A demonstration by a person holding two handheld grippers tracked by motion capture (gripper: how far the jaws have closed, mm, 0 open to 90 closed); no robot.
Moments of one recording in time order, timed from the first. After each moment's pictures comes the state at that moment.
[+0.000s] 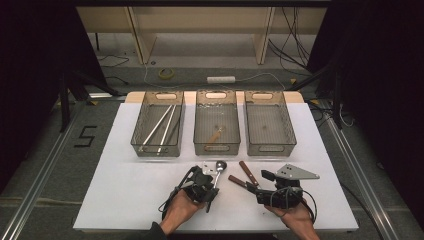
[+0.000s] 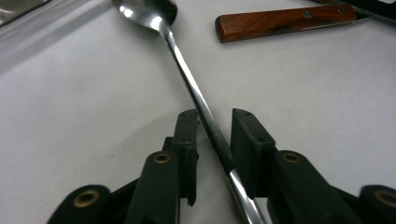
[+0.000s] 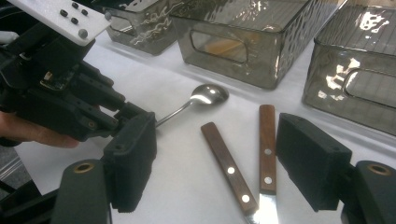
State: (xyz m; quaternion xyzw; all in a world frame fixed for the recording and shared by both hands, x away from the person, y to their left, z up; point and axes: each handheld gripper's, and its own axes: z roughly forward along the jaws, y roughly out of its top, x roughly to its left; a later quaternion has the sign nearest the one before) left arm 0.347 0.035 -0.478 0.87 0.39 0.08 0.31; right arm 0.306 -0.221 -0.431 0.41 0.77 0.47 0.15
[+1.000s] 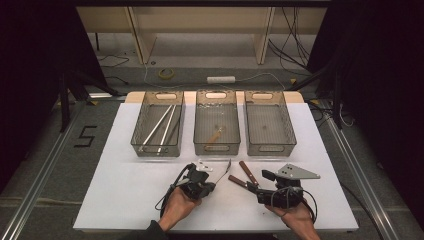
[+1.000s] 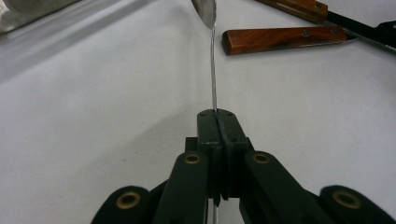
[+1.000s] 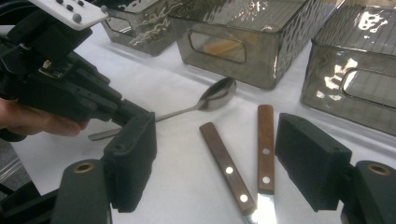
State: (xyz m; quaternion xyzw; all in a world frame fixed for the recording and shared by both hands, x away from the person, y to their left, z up) left arm 0.354 0.048 -0.475 0.85 0.40 0.05 0.34; right arm 0.306 -0.223 -0.431 0.41 0.77 0.47 0.14
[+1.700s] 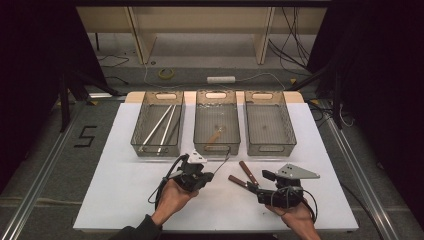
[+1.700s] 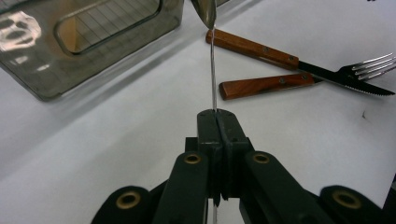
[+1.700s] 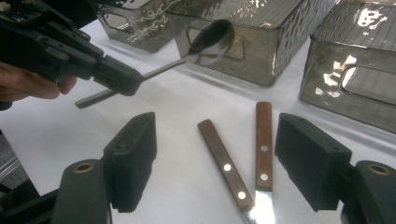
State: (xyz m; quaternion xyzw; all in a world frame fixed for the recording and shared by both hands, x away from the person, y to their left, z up) left arm 0.359 0.061 -0.442 0.84 0.38 0.07 0.39; right arm 0.307 -0.224 -0.432 0.41 0.77 0.47 0.14
